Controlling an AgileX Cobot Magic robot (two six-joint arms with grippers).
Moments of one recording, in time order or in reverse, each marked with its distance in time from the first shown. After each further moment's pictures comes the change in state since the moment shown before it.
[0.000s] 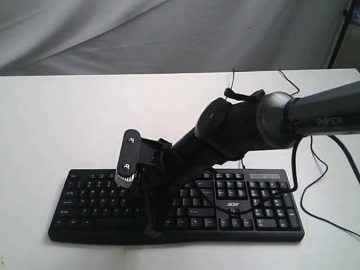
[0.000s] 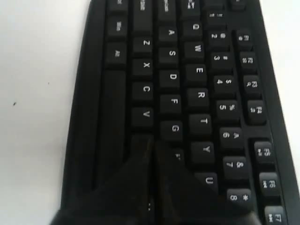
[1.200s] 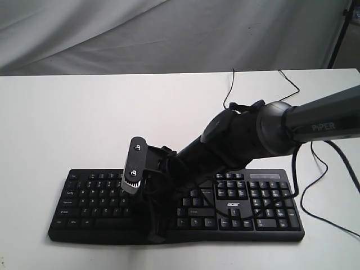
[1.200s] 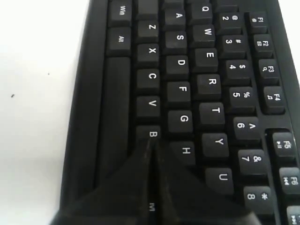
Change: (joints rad) left arm 0.000 0.000 0.000 0.000 0.000 0.000; right arm -0.016 0.031 0.038 0.155 0.005 -0.160
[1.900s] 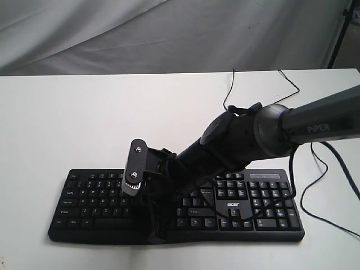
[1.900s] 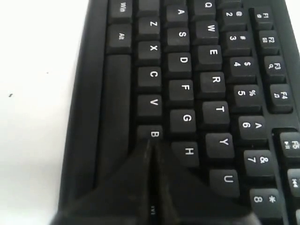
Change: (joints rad) left arm 0.000 0.000 0.000 0.000 0.000 0.000; right arm 0.000 0.021 0.000 0.017 0.002 -0.015
